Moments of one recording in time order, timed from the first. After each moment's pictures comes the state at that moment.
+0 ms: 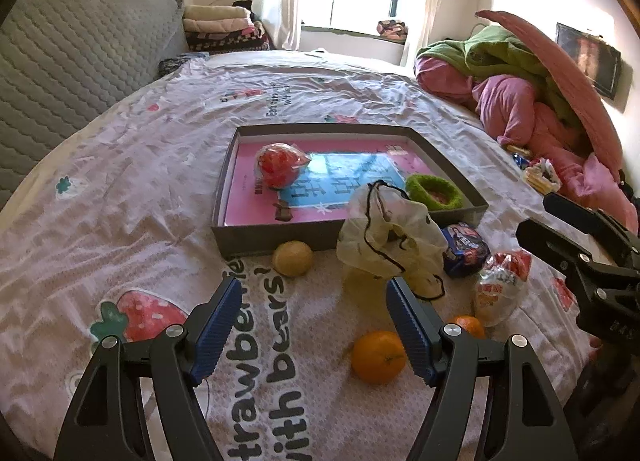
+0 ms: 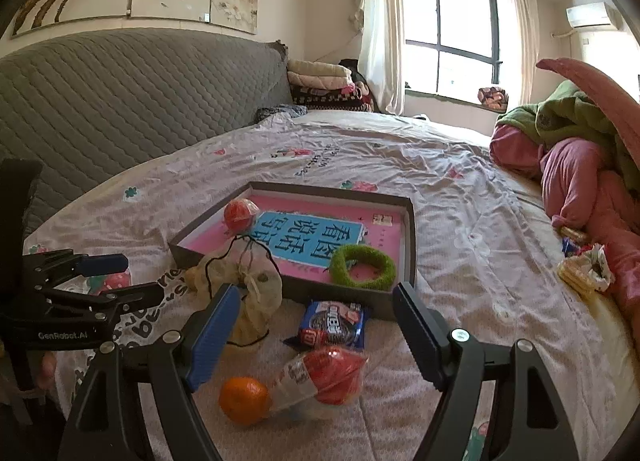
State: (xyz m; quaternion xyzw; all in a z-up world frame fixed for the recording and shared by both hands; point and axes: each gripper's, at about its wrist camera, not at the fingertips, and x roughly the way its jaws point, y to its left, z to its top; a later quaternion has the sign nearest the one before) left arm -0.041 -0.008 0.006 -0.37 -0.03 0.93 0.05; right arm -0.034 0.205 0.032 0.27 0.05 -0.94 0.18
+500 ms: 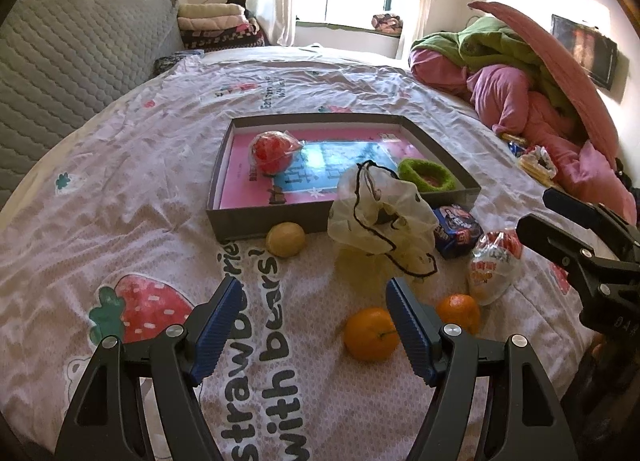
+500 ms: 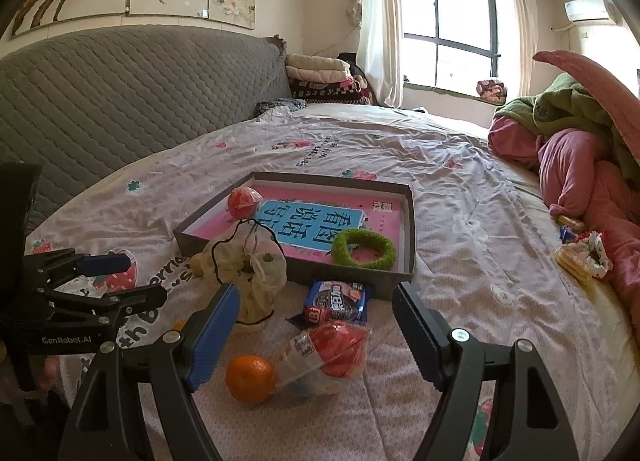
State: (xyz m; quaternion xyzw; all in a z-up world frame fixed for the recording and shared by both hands) left arm -0.029 -0.003 0.001 -0.38 -0.02 0.92 0.06; right arm -0.020 0.208 0.027 0.28 0.05 -0.94 0.18
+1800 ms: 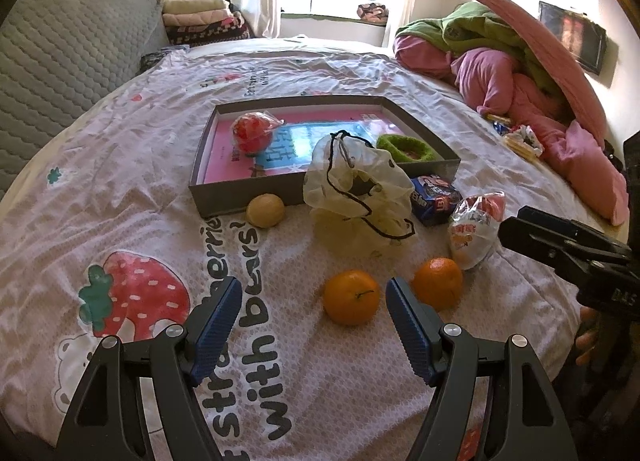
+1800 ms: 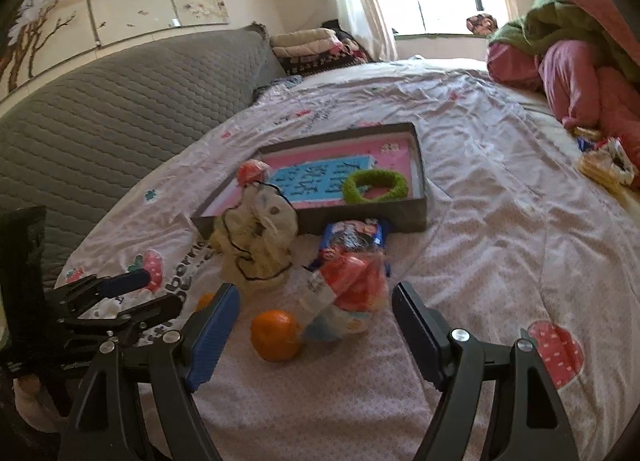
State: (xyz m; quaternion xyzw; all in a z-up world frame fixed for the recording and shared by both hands) left arm -0.010 0.008 -0.007 -0.39 -0.01 0.92 0.08; right arm -0.015 0.231 0.000 0.36 -0.07 -0.91 0.20
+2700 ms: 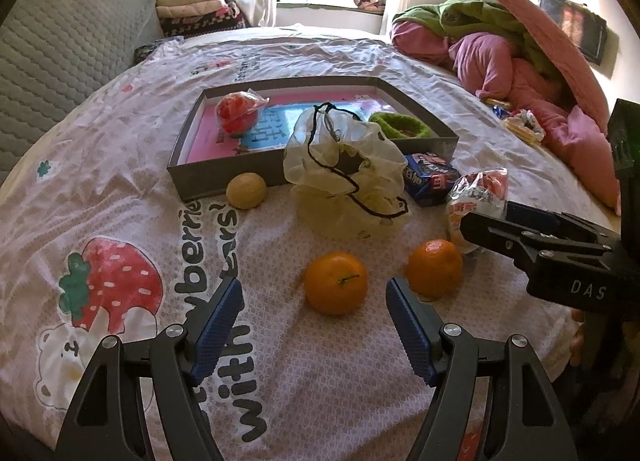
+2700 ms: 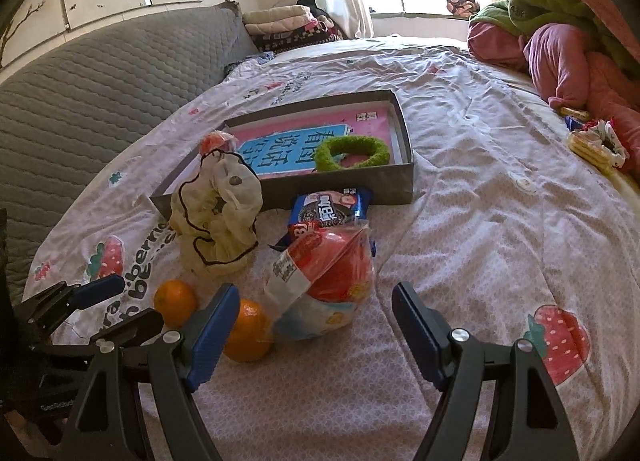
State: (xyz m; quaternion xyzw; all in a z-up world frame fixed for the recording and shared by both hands) left arm -0.016 0.023 -0.027 -0.41 0.00 0.91 0.08; right arm -0.033 0.219 -0.025 0.40 -0.05 -0.90 0.15
